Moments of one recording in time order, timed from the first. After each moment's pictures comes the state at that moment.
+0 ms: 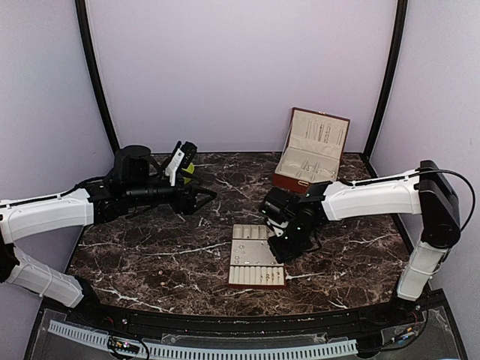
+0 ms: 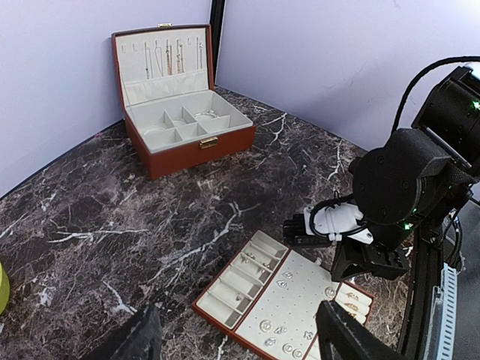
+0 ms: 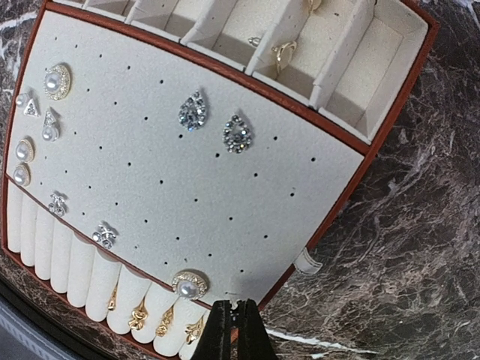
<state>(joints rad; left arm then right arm) -0.70 1.25 0.85 0.06 0.33 -0.04 1.00 1.76 1.19 -0.79 -0.02 0.55</state>
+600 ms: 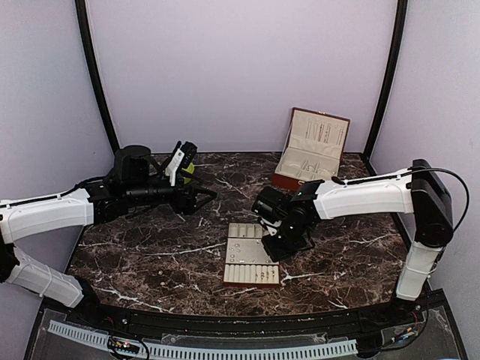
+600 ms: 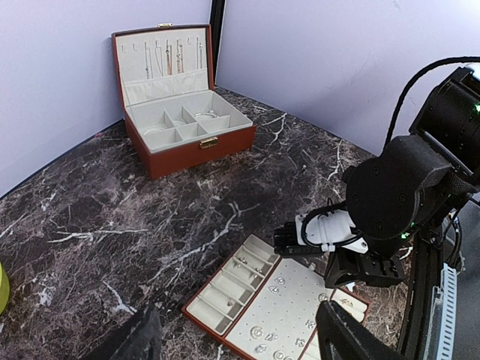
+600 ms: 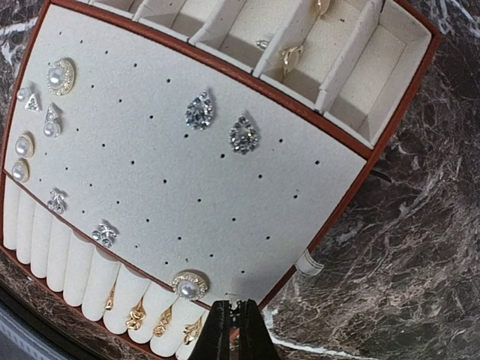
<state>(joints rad) -0.71 1.25 0.85 0.06 0.33 -0.04 1.02 1.81 1.25 -0.81 0.00 0.54</state>
